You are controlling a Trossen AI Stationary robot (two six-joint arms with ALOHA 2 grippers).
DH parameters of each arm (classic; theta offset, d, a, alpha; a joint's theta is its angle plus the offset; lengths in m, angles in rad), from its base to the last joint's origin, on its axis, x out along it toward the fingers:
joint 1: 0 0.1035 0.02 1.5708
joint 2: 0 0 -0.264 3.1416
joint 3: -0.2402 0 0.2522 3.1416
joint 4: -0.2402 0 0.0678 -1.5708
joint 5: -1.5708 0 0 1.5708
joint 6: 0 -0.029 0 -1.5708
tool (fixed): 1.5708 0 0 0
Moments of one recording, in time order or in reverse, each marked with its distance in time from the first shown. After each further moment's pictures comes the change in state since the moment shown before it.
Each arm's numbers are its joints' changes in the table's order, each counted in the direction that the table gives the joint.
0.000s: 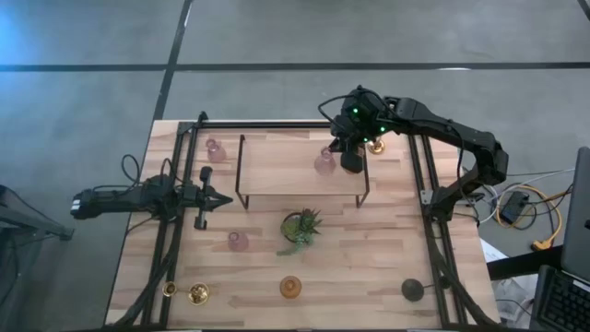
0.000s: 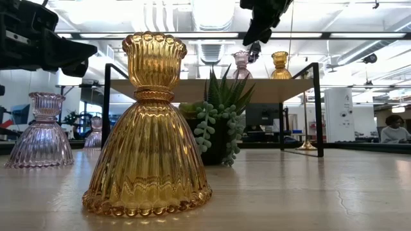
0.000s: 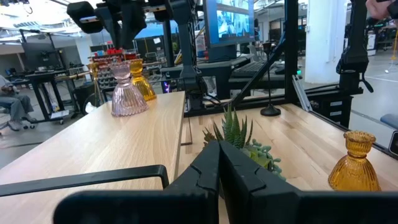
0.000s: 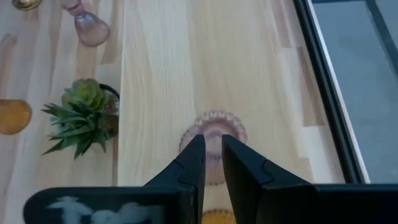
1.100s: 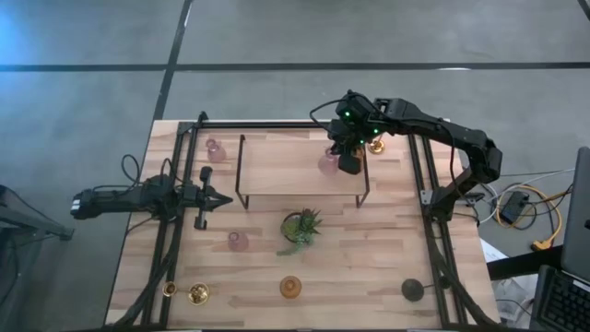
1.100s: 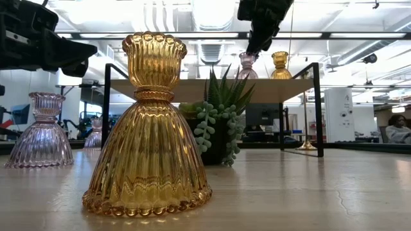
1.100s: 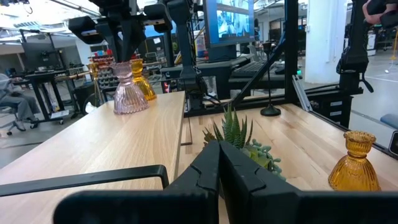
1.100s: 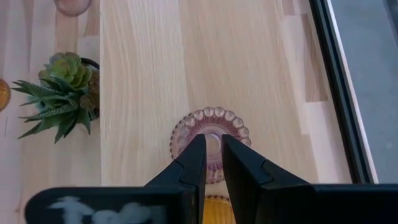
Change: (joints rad) left arm 0.000 0.000 0.000 0.000 0.000 0.000; right arm -0.007 -0.056 -0.002 -0.069 -0.048 0.007
